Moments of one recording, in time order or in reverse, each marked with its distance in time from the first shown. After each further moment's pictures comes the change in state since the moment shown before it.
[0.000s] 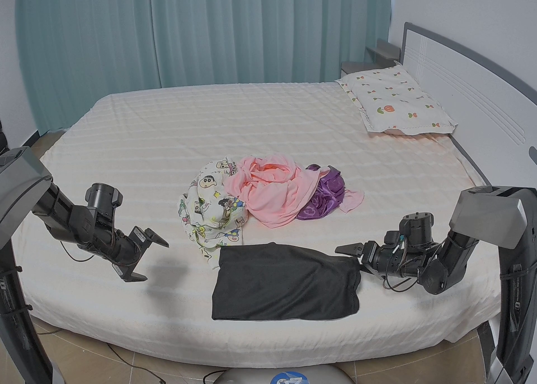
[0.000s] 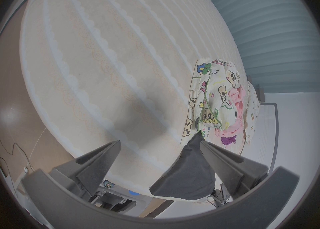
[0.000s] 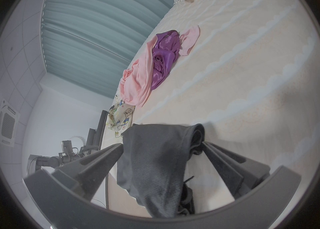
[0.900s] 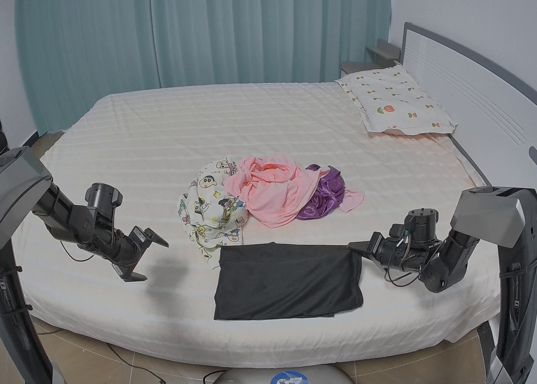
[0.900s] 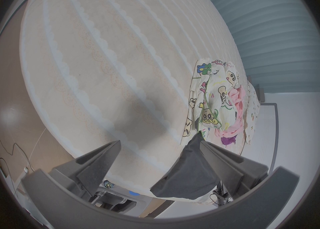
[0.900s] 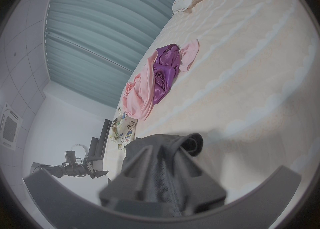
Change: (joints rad) left arm -0.001 0.000 -0.001 0.000 0.001 0.001; right arm -0.027 0.023 -0.020 -0.095 -0.021 0.044
